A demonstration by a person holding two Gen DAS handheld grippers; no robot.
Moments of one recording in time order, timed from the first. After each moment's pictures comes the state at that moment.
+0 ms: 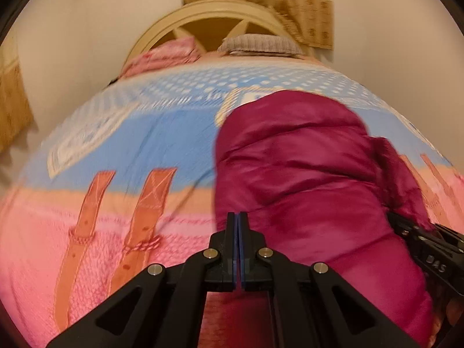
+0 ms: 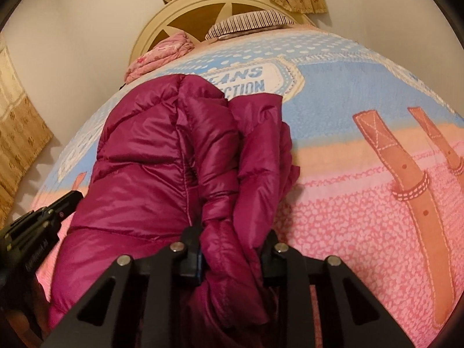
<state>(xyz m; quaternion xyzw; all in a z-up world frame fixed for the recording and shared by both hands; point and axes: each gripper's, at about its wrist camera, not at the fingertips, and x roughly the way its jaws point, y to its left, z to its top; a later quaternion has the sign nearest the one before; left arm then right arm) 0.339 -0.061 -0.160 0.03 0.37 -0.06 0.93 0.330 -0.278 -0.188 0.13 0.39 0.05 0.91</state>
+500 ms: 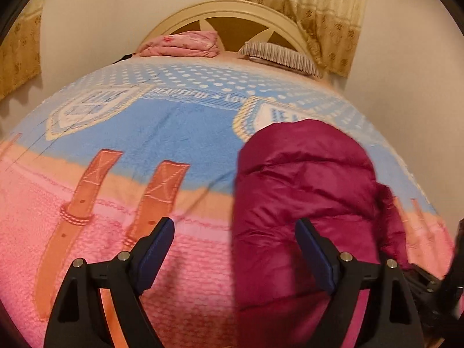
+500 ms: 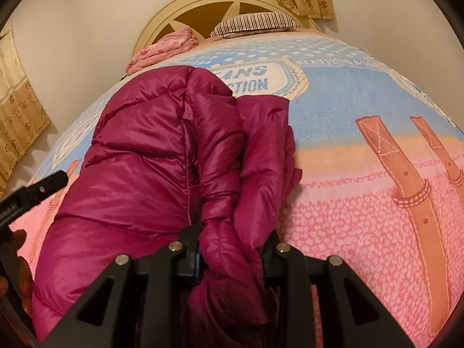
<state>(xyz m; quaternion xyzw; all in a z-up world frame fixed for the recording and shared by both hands) 0.343 -0.034 -0.148 -0.08 0.37 -0.05 0.93 0.333 -0.273 -0.192 0.10 0.40 0.05 0.91</state>
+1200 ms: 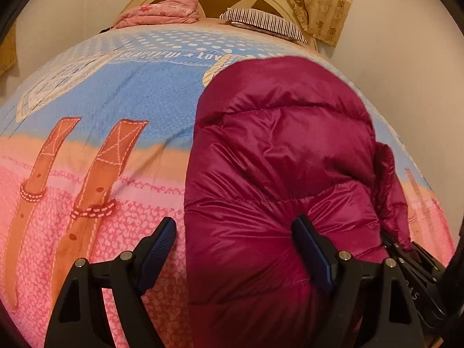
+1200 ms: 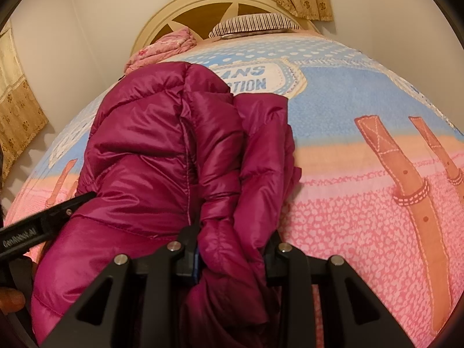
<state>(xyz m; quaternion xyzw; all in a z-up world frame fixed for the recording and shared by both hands) 0.357 -0.068 -0.184 -0.07 0.44 -0.10 0.89 0.334 -0.270 -0.195 0.10 0.39 0.04 0.91</state>
